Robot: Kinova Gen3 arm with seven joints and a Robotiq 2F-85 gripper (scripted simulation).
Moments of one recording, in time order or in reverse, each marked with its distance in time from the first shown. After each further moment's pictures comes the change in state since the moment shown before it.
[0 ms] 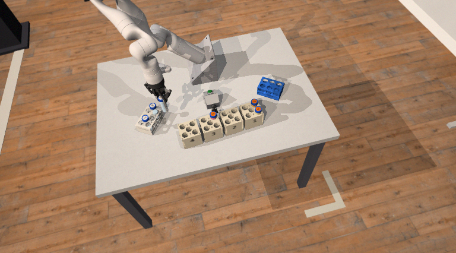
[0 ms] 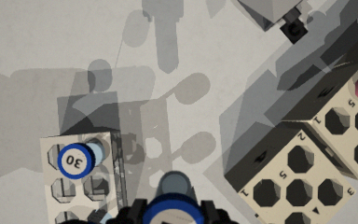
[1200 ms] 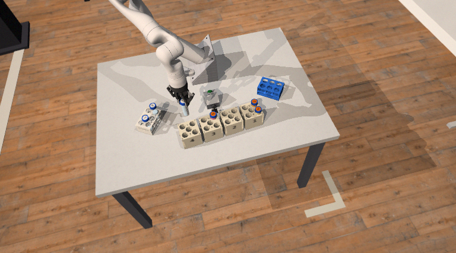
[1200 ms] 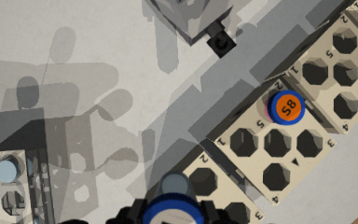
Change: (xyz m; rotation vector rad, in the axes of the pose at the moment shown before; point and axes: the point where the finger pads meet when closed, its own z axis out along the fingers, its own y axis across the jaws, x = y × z) arm 0.025 0.104 0.000 0.000 0.000 0.000
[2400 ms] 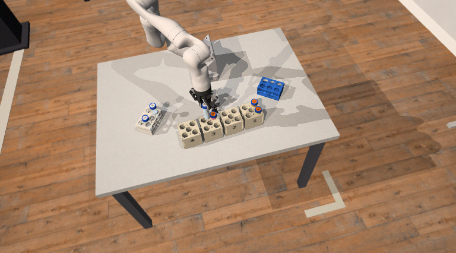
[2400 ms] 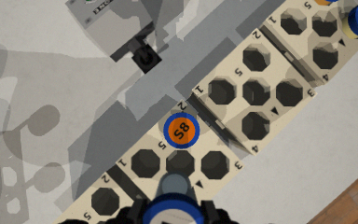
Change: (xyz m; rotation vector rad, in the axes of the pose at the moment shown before) arm 0.024 0.102 0.000 0.000 0.000 0.000
